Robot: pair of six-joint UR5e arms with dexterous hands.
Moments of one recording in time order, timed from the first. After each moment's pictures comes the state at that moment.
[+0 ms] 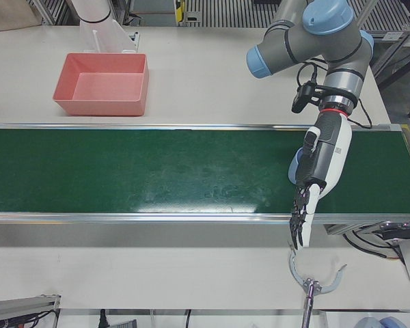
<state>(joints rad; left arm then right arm) -1.41 -1.81 -1.68 0.24 1.81 0.01 1.63 -1.61 1.66 -3.13 -1.64 -0.38</state>
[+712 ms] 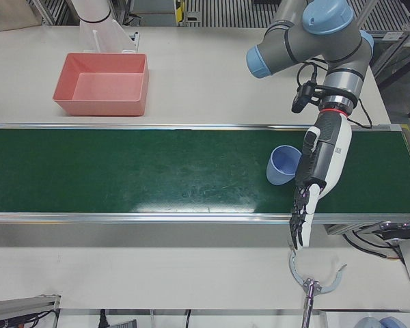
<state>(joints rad) -1.41 -1.81 -1.68 0.24 1.81 0.01 1.63 -1.63 1.67 -3.13 -1.64 -0.38</state>
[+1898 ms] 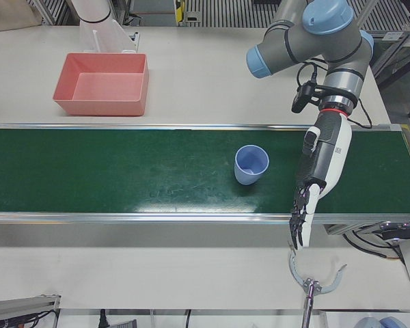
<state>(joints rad) -1.41 -1.81 -1.68 0.24 1.81 0.01 1.63 -1.64 1.69 -3.13 -1.64 -0.38</state>
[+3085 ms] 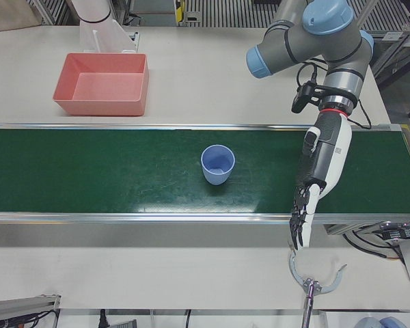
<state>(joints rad) -1.41 -1.81 -1.68 0.25 1.81 0.01 1.22 -1.49 1.75 -3.16 -1.28 -0.30</state>
